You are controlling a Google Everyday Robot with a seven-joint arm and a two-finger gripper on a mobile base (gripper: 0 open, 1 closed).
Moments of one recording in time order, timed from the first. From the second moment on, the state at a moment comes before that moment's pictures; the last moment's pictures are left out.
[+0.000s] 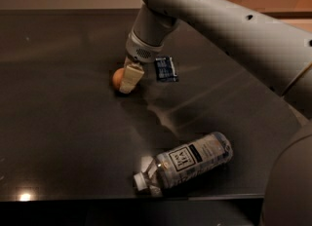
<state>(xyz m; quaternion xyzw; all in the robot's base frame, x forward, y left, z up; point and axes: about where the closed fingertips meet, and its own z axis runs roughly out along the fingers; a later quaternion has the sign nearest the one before) 0.601 0.072 0.853 -0.68 0.69 0.13 0.19</state>
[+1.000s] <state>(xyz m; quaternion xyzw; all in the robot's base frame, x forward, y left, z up) 0.560 0.043 0.882 -0.72 0.65 0.15 0.20</state>
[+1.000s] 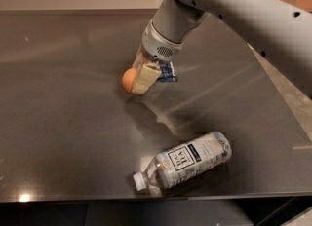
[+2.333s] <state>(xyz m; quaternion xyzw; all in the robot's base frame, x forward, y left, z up) 0.451 -0.055 0.884 -0.82 0.51 0.20 0.19</state>
